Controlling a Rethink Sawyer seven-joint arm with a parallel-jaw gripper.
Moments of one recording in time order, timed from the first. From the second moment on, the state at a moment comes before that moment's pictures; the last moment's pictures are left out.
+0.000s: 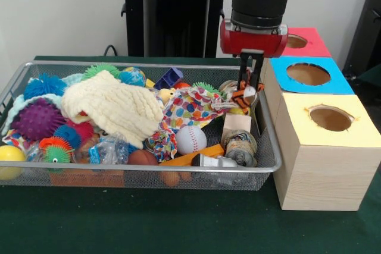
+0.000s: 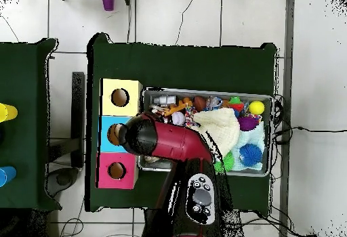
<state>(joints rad) -0.02 -0.65 -0.12 1.72 0.17 0.38 1.58</state>
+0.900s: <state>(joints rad) 0.06 -0.80 -0.18 1.95 0.26 0.41 1.58</state>
